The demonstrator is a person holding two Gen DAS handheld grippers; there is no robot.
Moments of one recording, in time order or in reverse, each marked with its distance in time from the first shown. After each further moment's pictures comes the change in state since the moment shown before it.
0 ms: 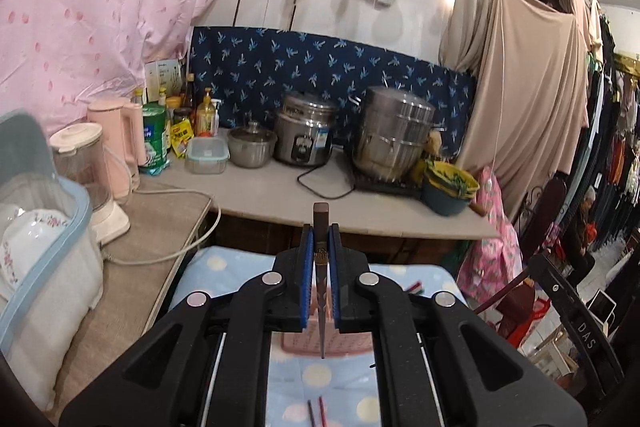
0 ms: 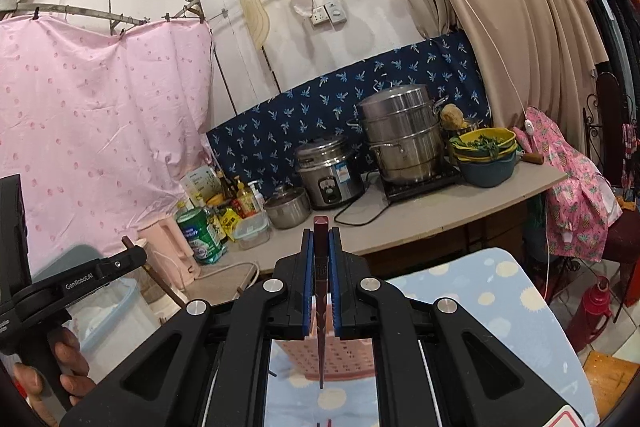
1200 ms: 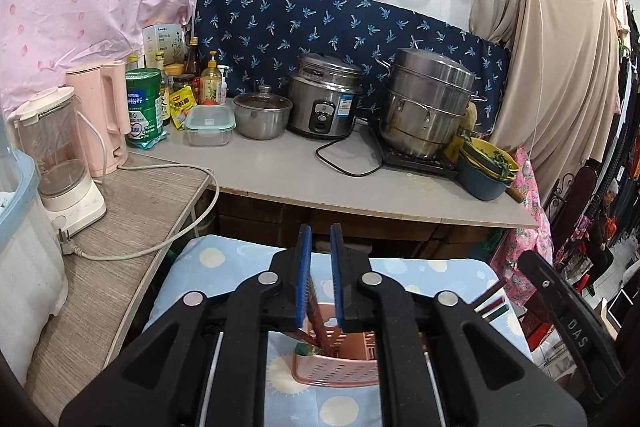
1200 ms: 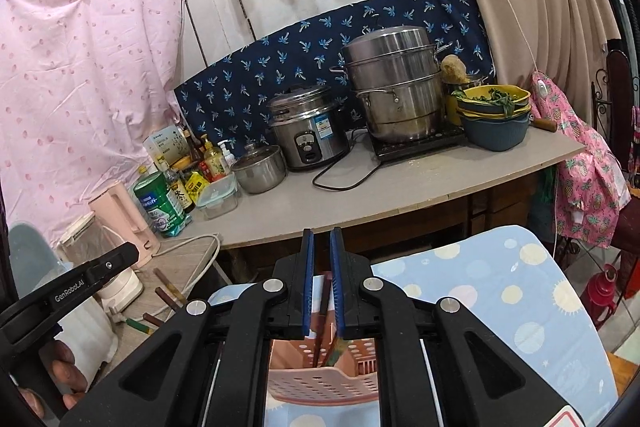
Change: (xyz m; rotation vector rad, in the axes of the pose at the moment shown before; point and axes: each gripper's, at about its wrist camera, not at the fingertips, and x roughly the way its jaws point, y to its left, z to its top) left arm 0.126 0.025 -0.033 -0.006 0.092 0.076; right arm 0.141 -0.021 -0.038 -0.016 0.154 -0.071
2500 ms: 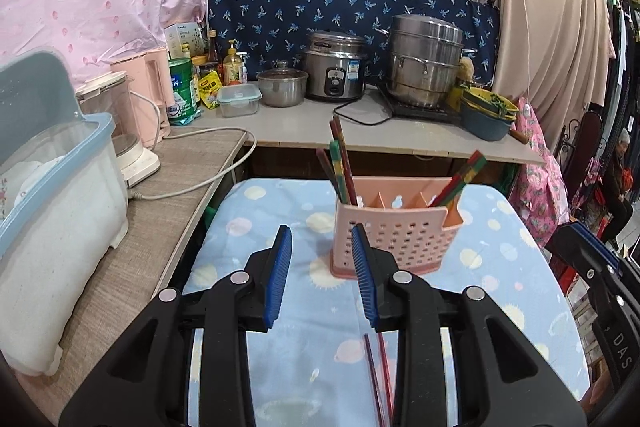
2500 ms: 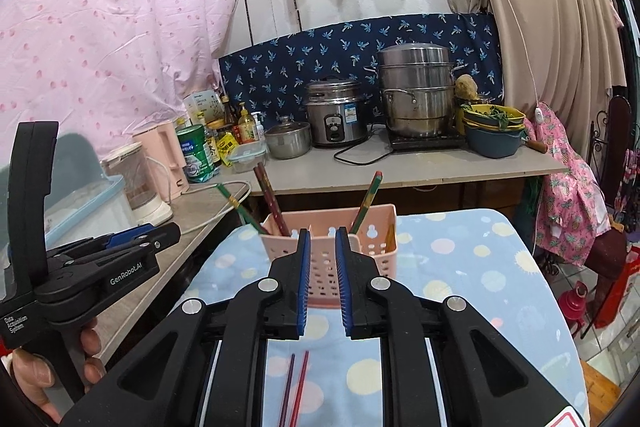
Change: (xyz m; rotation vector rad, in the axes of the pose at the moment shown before) left arm -0.107 0.003 -0.097 0.113 0.060 0.084; right arm -0.140 0.037 -0.088 -0.190 0.009 0.020
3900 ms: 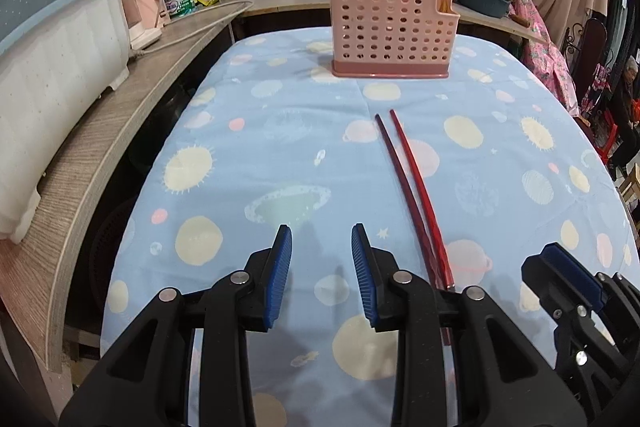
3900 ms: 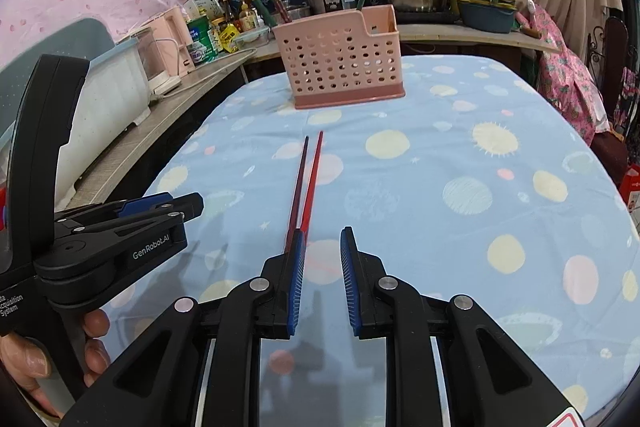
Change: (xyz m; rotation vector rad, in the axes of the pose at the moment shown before) left arm -0.009 -0.006 -0.184 0.080 0.304 0.033; right arm -0.044 0.018 -0.191 0.053 0.323 0.010
